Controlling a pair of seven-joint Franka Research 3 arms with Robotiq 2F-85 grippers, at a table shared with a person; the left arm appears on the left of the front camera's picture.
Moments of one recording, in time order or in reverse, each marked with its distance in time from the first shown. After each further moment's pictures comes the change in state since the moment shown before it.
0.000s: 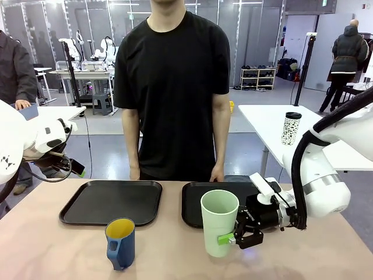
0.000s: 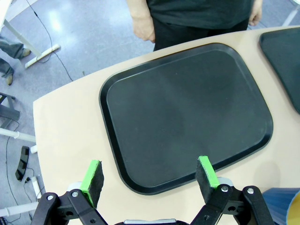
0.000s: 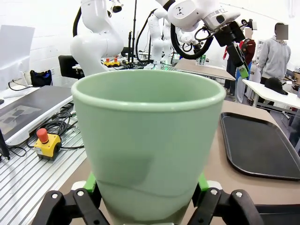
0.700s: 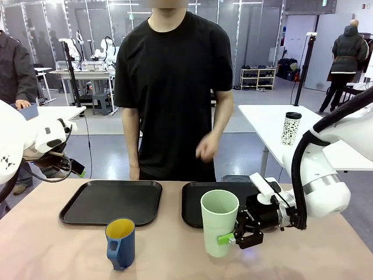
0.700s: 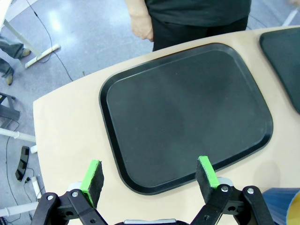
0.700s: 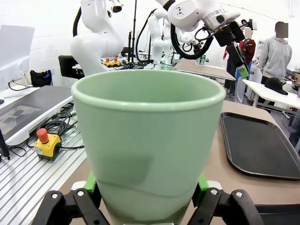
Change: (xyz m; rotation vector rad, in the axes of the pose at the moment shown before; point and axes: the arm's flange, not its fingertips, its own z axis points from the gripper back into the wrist) left arm 0.000 0.000 0.000 0.000 0.000 0.000; right arm 0.000 0.000 0.000 0.000 0.000 0.000
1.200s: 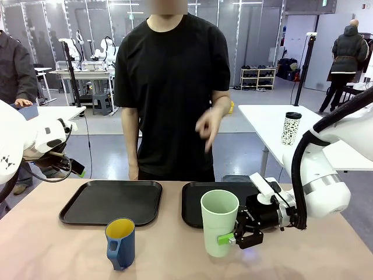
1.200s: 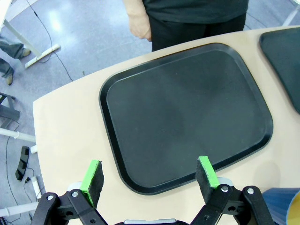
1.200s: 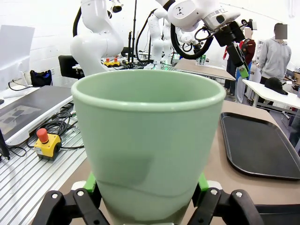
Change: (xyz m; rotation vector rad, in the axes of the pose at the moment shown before) left arm 0.000 0.000 0.000 0.000 0.000 0.000; right arm 0.000 0.000 0.000 0.000 0.000 0.000
